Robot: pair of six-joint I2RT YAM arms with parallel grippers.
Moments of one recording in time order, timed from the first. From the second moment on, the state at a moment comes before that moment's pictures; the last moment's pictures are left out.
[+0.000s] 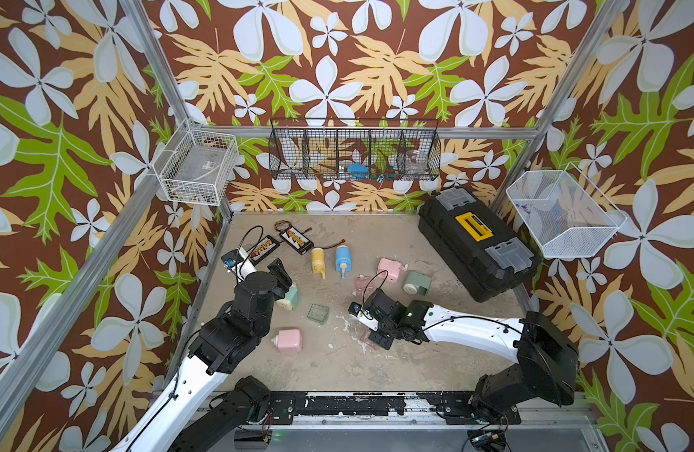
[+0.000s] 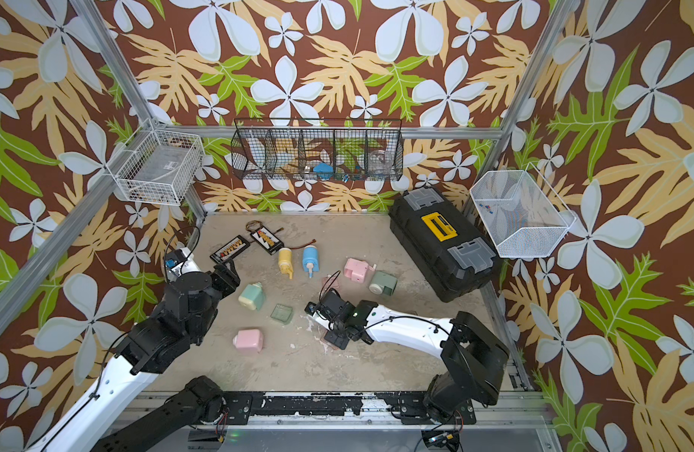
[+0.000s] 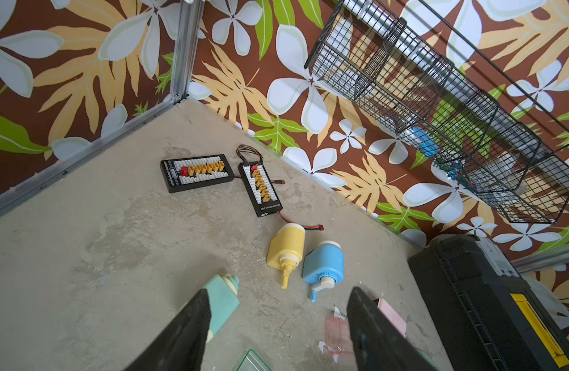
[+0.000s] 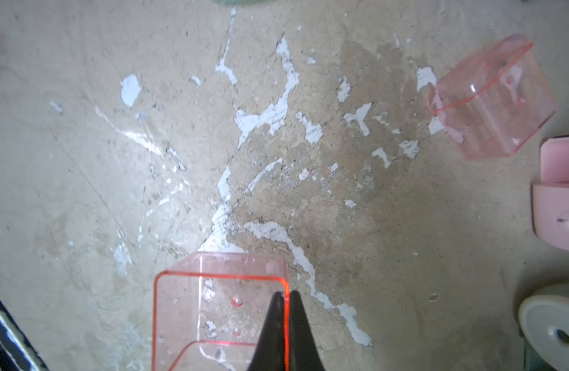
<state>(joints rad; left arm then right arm) -0.57 0.74 0.93 -0.62 -0.64 -0.80 0.98 1.53 0.92 -0.53 0.09 -0.20</state>
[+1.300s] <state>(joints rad) -0.57 0.77 0.92 -0.62 -0.62 -0.82 0.96 1.70 0.96 -0.44 -0.01 -0.58</state>
